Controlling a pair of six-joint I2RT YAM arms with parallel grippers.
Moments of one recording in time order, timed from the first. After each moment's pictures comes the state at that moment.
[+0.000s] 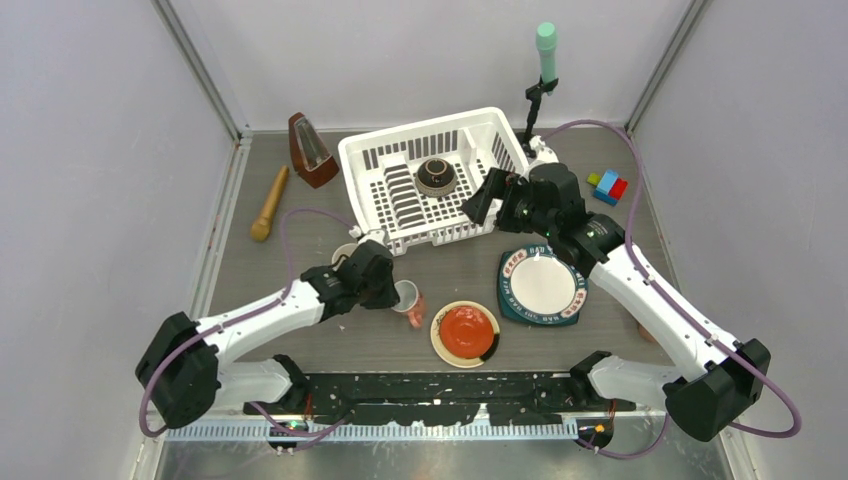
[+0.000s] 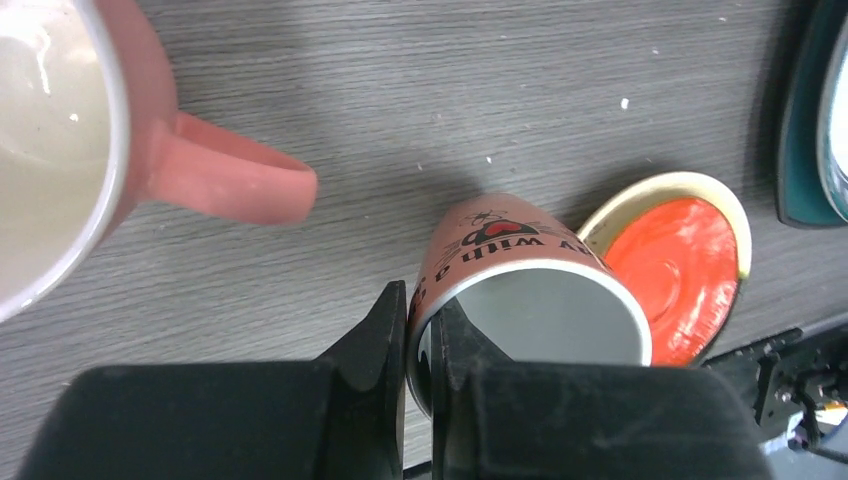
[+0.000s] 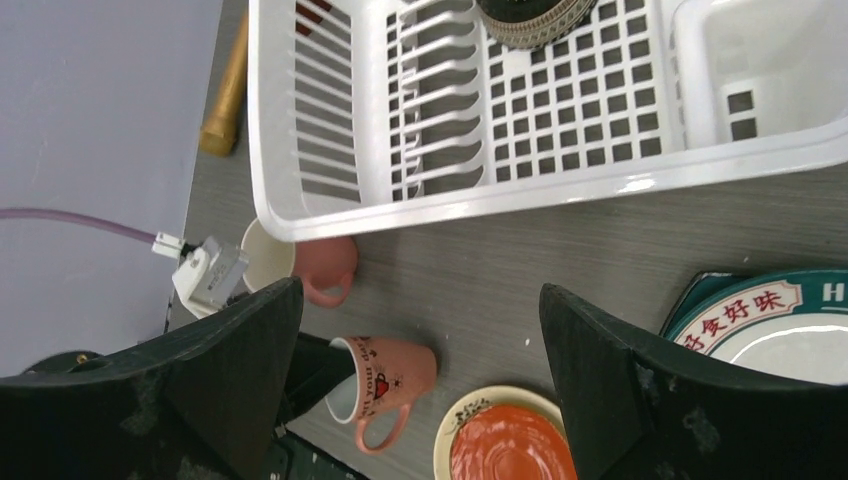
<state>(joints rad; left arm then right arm) -0.80 1.21 0.70 -0.41 -0.13 -0.77 0.54 1.15 1.12 -0.42 0.02 0.65</state>
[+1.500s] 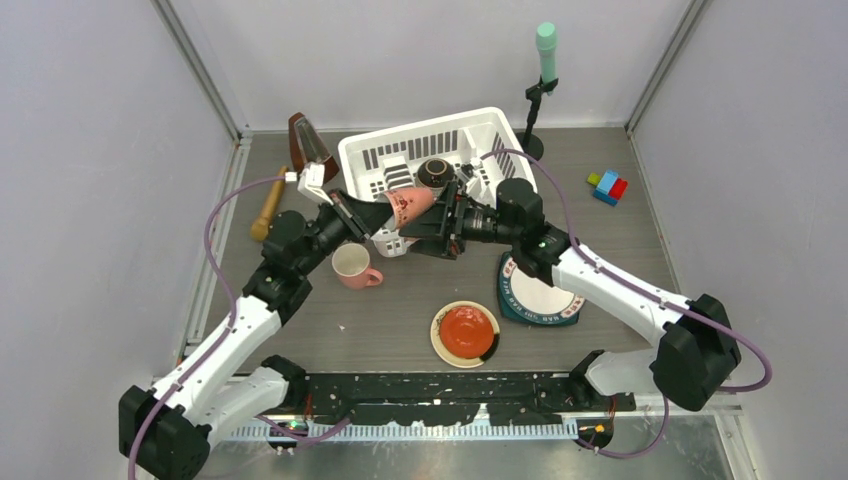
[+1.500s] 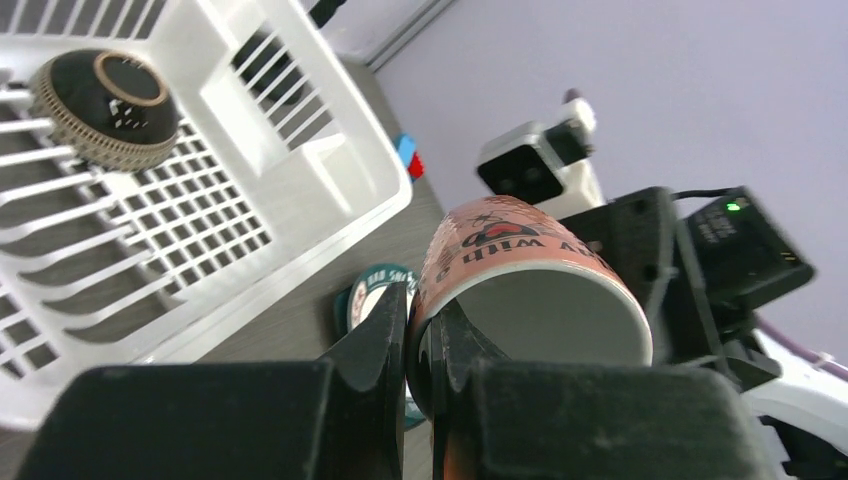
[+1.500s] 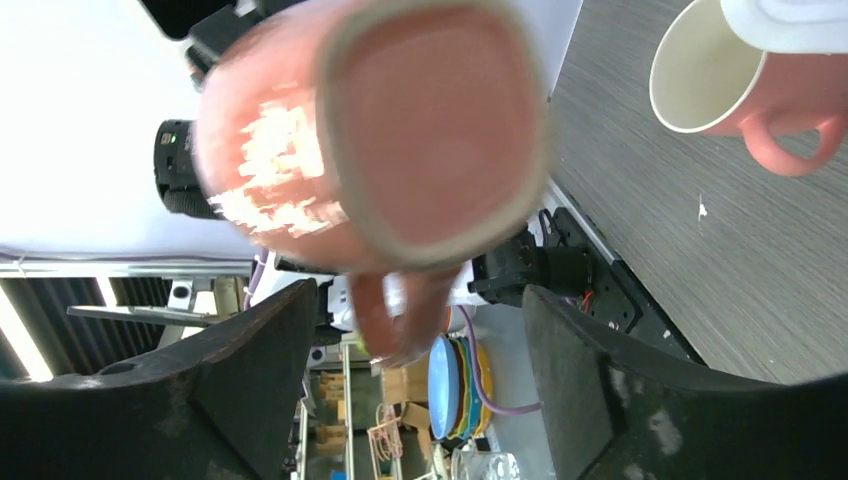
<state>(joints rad) -0.47 0.91 0.70 0.24 0.23 -0.83 0.67 1.29 0.95 0.21 -0.65 1.25</state>
